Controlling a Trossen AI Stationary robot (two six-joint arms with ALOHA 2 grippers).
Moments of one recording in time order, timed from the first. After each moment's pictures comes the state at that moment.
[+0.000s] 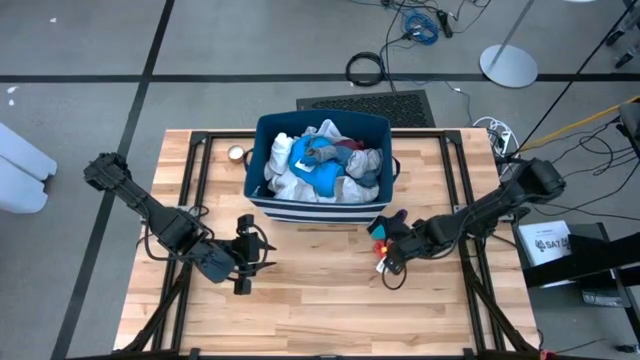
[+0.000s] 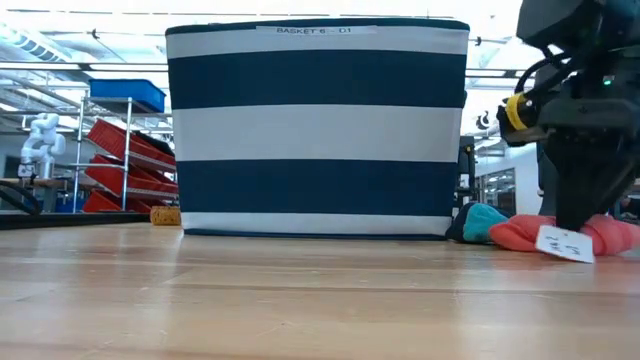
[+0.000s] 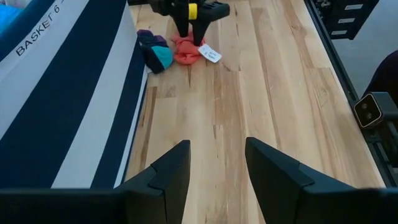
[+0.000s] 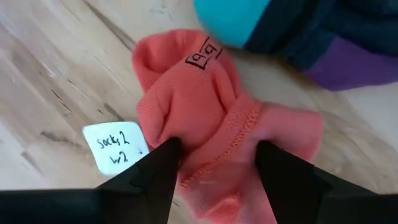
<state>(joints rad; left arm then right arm) -0.63 1.20 1.05 -0.60 -0.52 -0.36 0.39 1.41 0.64 -0.56 0.14 1.16</state>
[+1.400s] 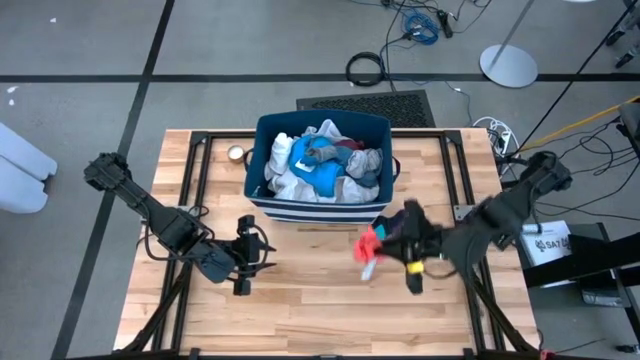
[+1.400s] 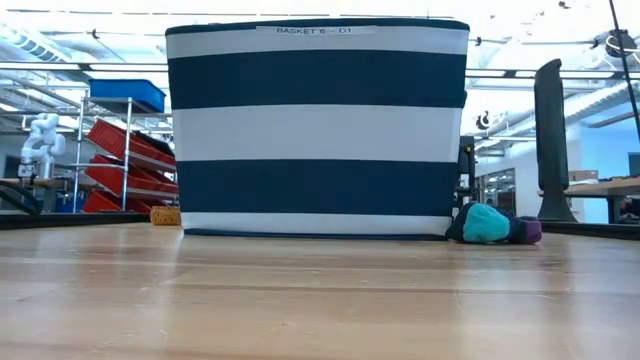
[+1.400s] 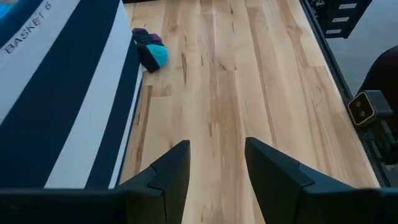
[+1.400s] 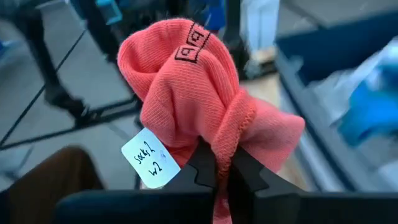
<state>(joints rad) -0.63 1.20 1.05 -0.60 -0.51 -0.36 0.62 1.31 1.51 -0.69 0.58 0.59</state>
